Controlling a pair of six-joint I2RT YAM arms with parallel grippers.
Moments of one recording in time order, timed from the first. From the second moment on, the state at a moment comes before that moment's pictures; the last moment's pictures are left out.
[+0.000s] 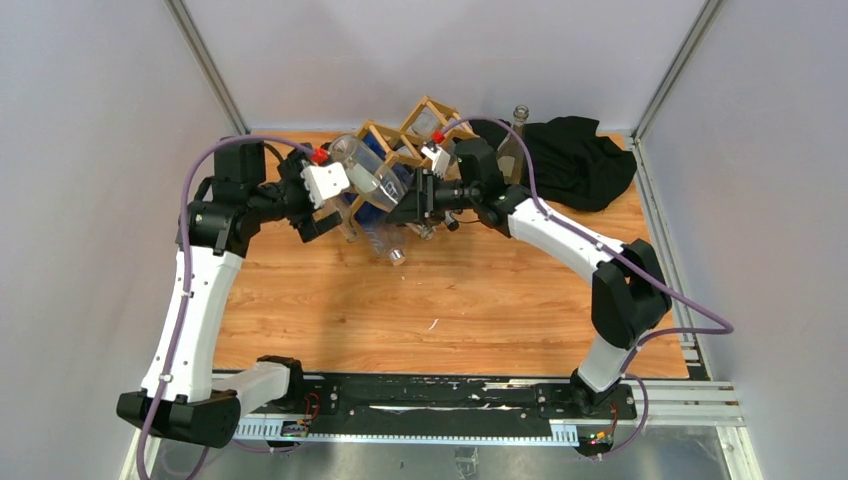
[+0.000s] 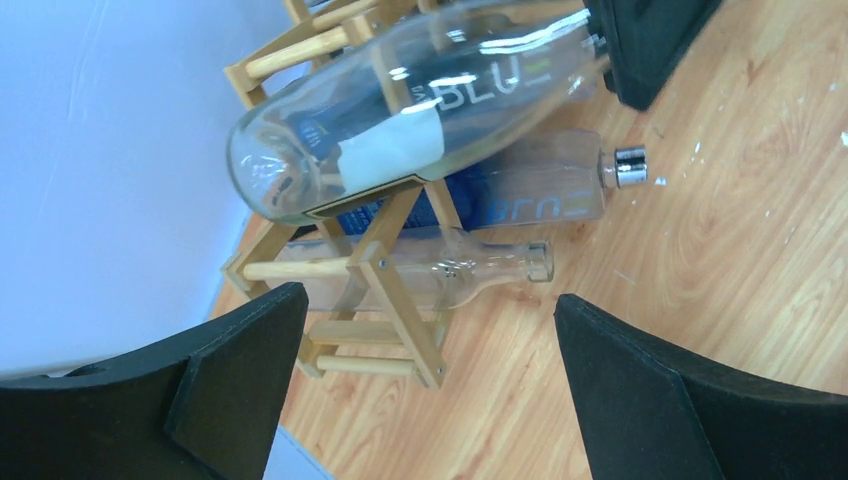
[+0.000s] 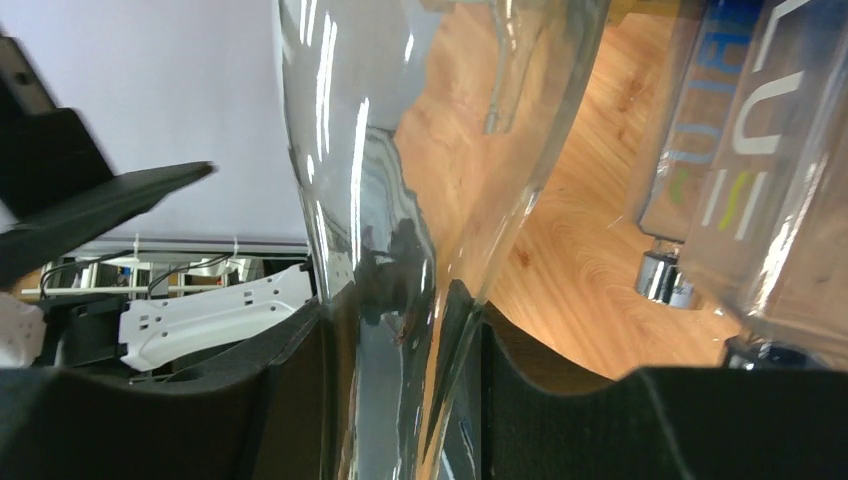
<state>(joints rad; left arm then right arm) -0.12 1.14 1.46 -0.93 0.53 0.89 0.65 1.72 1.38 -0.04 -0.75 0.78</state>
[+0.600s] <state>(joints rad) -0.28 0.91 1.18 -0.72 0.54 1.32 0.66 1.45 1.29 -0.10 -0.82 0.71</state>
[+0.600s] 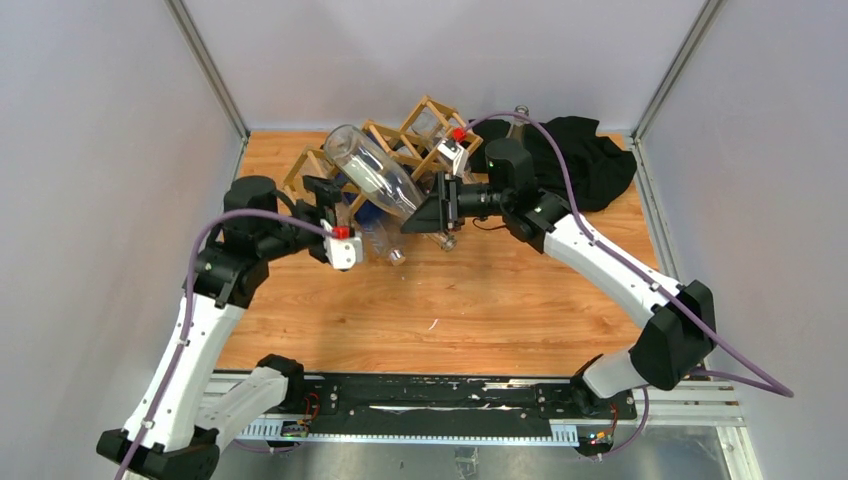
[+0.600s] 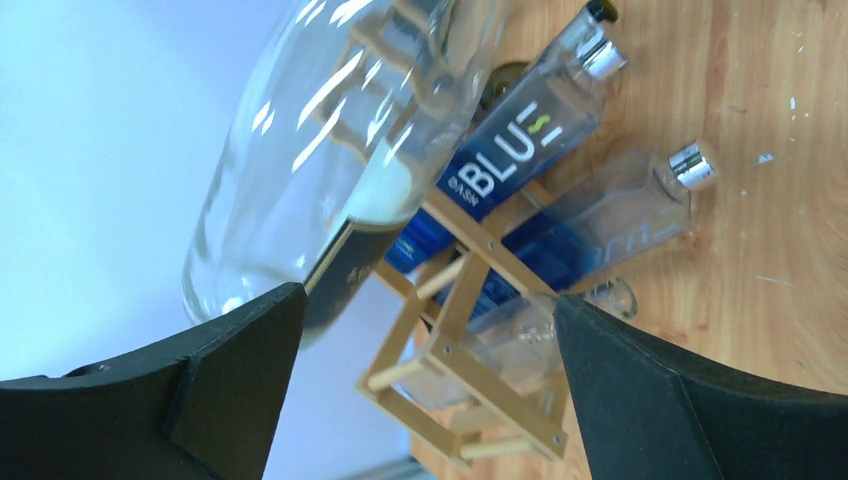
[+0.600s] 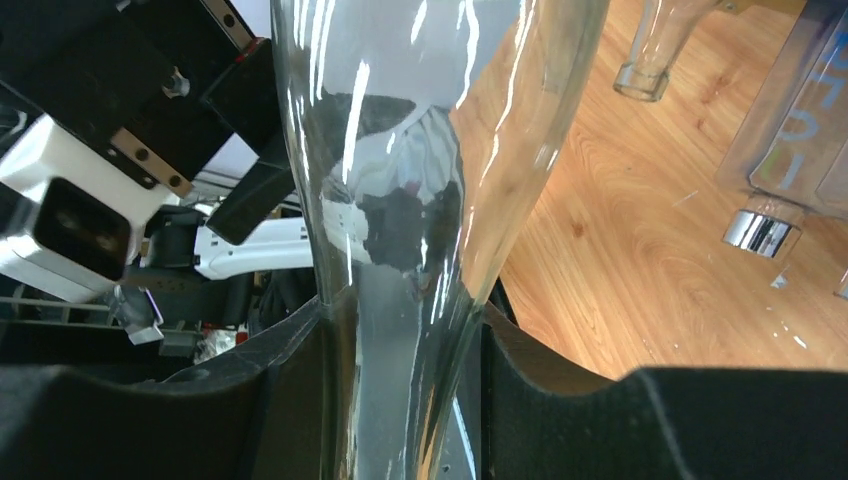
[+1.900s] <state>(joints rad) -0.41 0.72 0.74 -0.26 0.47 1.61 0.86 1.26 1.28 -0.61 -0.68 0.40</state>
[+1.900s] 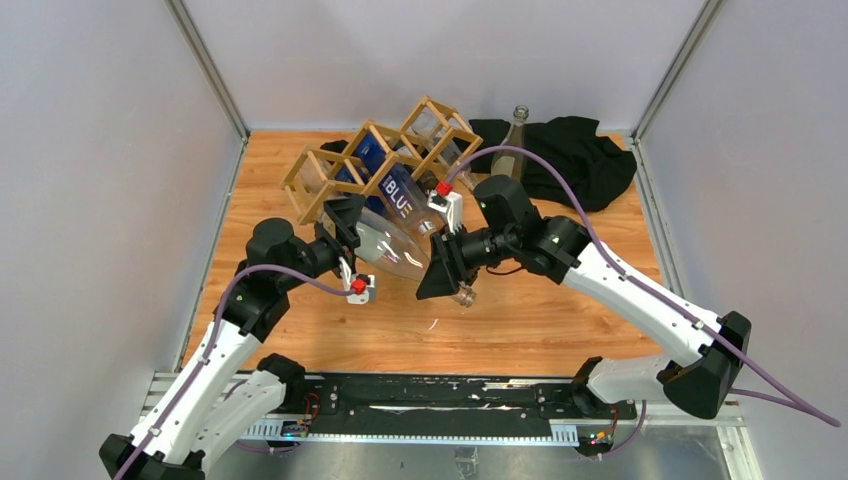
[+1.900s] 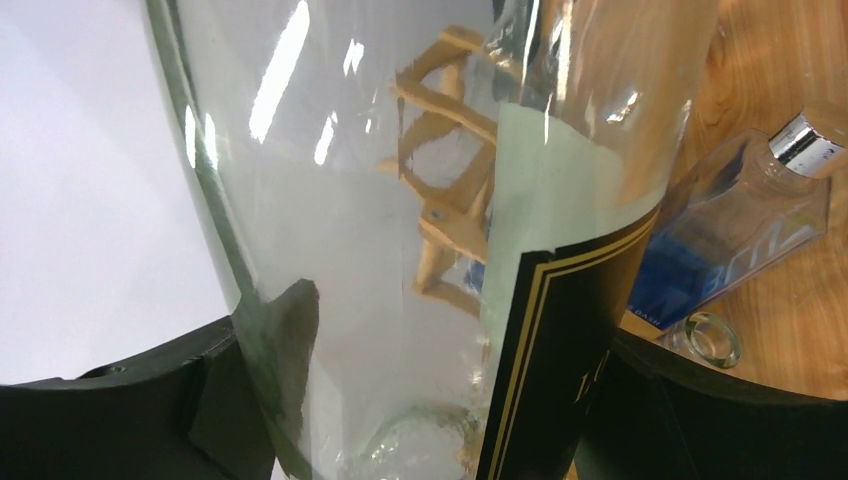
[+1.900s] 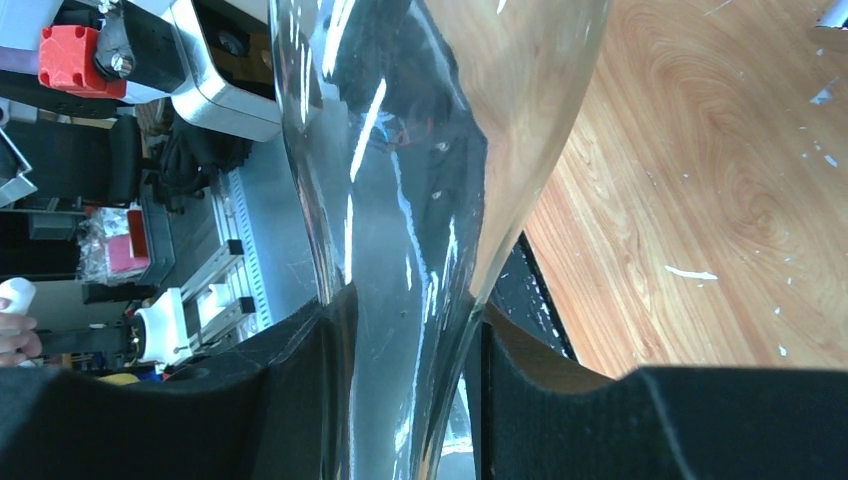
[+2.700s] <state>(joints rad) -0.41 0.68 0.65 -0.10 0.42 1.42 0.87 1.02 1.44 -0.60 -0.30 0.18</state>
